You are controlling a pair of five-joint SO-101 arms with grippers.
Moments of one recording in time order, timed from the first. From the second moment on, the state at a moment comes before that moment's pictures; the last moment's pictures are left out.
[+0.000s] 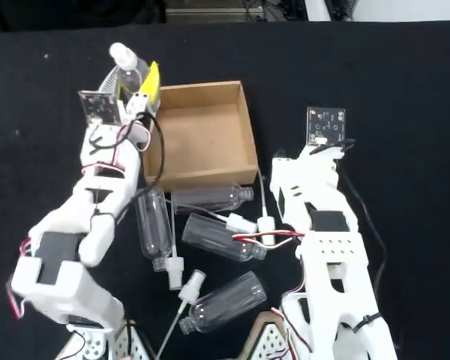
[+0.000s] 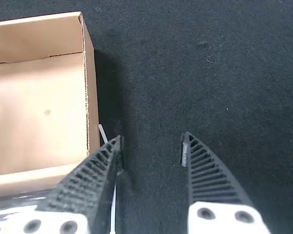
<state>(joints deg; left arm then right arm) -0.4 6.1 46.0 -52.0 3.1 0.2 -44.3 68.0 23.9 -2.3</state>
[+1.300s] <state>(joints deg) 2.3 31.3 32.4 -55.8 3.1 0.2 -44.3 68.0 23.9 -2.3</state>
